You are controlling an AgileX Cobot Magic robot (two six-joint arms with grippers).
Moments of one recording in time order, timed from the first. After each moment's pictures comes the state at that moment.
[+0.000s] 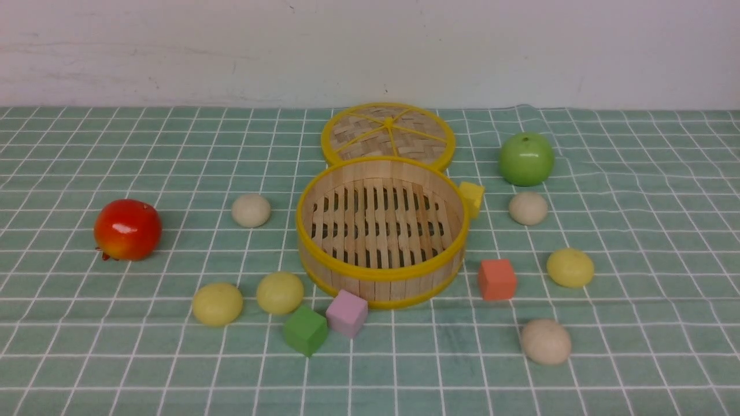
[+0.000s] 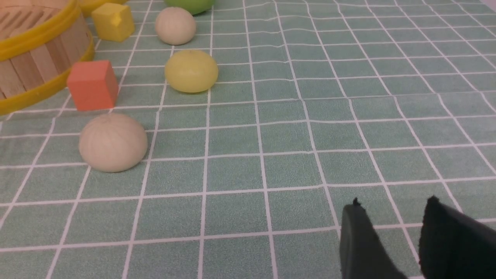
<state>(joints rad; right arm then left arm) -0.02 -0.01 0.01 -0.11 0.39 0.19 -0.07 -0.01 0.03 0.33 0.39 -0.36</state>
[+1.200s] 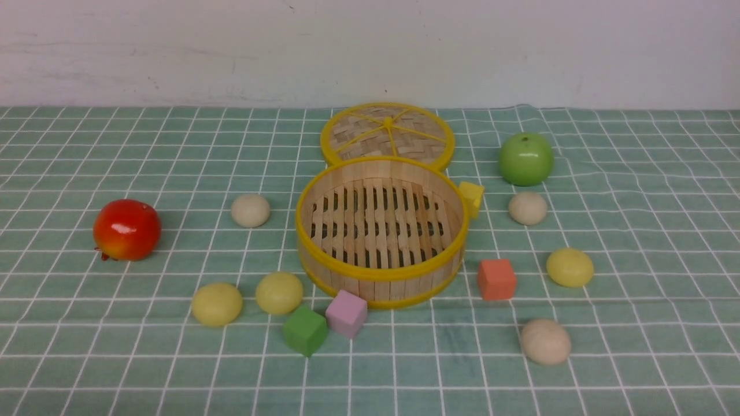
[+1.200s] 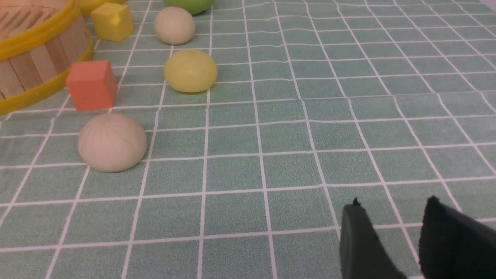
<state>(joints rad) -0.02 -0.01 0.01 -0.11 0.39 0.19 -0.07 -0.01 0.03 0.45 -0.20 -0.79</state>
